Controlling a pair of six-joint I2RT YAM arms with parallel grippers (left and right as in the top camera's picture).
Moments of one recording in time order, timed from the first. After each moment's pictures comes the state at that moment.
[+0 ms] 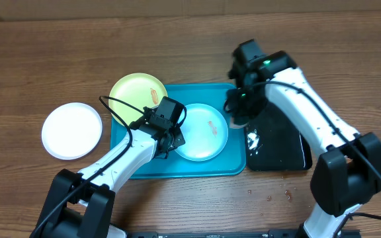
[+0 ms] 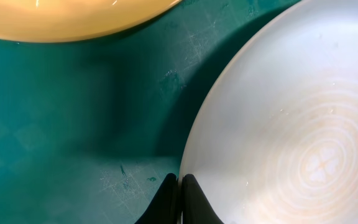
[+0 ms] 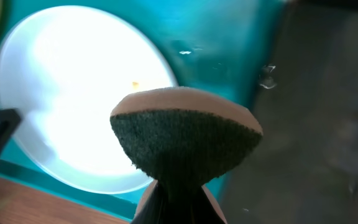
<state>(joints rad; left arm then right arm) -0.45 1.61 0.88 -0.55 -0.06 -0.81 0.43 1.89 1.60 -1.16 -0.18 0.21</state>
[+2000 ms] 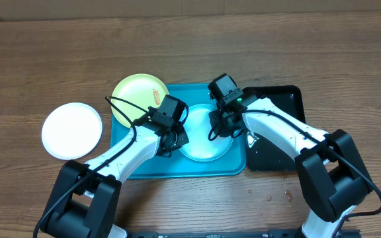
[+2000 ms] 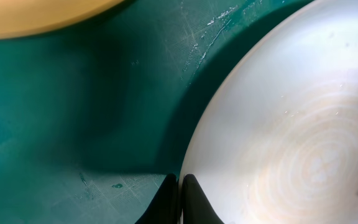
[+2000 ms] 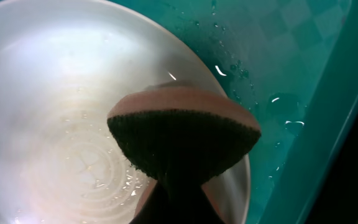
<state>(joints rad) -0.45 1.67 0.90 -0.52 0.02 -0.81 0.56 1.89 1.26 -0.69 -0.01 0.28</state>
